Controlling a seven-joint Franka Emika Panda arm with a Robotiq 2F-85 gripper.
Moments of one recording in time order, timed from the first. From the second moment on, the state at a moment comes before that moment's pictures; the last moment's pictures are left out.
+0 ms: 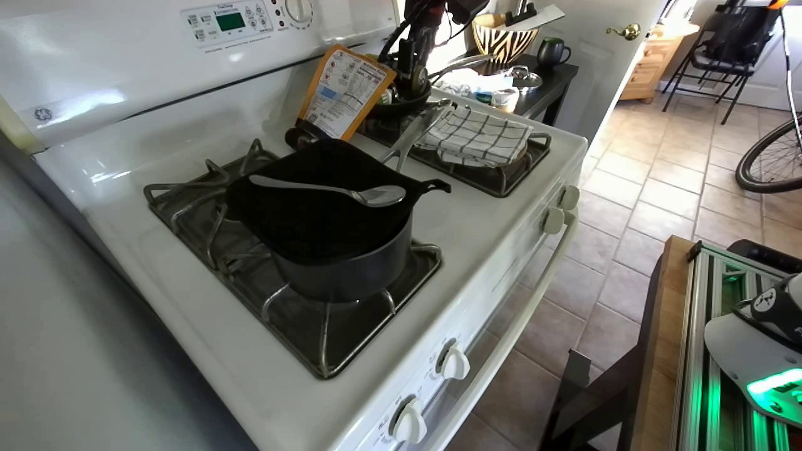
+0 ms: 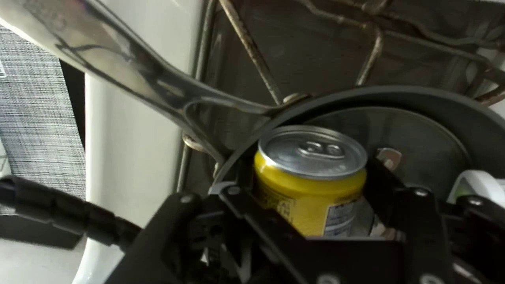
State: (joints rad) arm -0.13 0.53 -0.01 -1.47 0.02 2.13 -0.34
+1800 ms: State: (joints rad) arm -0.13 0.35 0.01 -1.29 0.03 1.43 -0.48
